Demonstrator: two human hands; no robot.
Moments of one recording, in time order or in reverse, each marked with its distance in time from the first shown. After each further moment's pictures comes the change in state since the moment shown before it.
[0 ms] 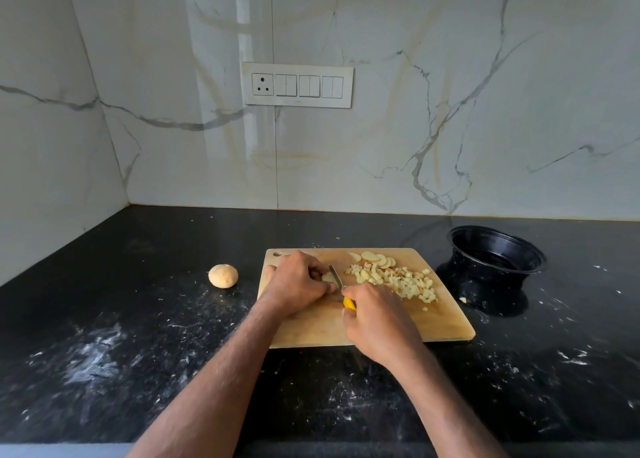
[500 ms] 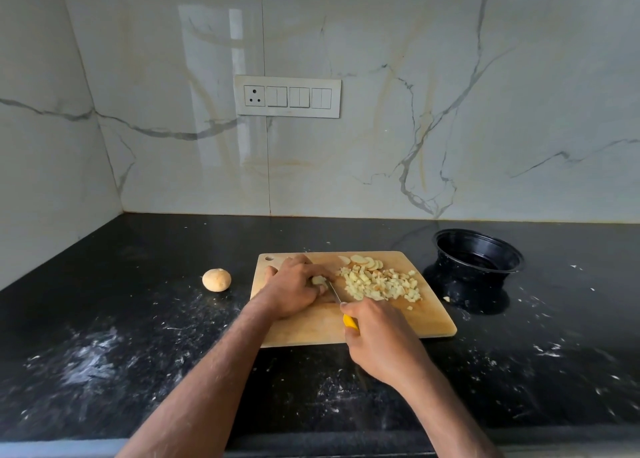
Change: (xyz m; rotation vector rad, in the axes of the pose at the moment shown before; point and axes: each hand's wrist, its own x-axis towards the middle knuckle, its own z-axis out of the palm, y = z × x) left_hand -0.002 -0.001 0.000 0.174 -0.197 0.140; right_hand -0.032 0.008 -0.017 0.049 -0.018 -0.029
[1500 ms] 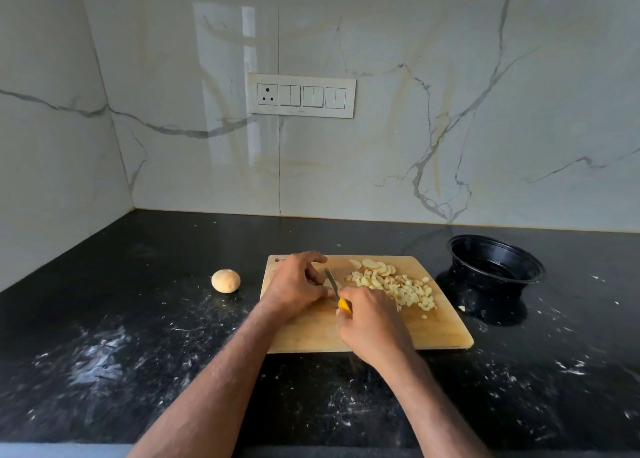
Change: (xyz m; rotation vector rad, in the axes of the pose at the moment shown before) left_hand 0.003 -0.010 0.000 -0.276 0.240 -0.062; right_hand 0.039 -0.011 0.023 -0.015 0.074 0.068
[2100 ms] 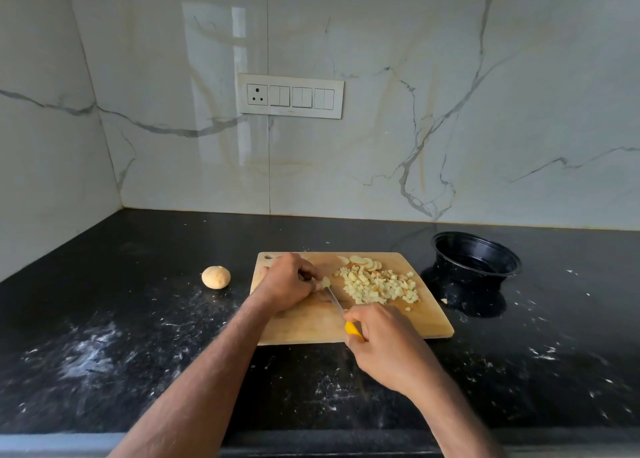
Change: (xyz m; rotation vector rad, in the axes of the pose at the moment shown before) left_hand 0.003 0.001 0.003 0.110 -0.076 0.003; right_hand -0.043 0.021 -0.034 0.026 -0.149 -0.039
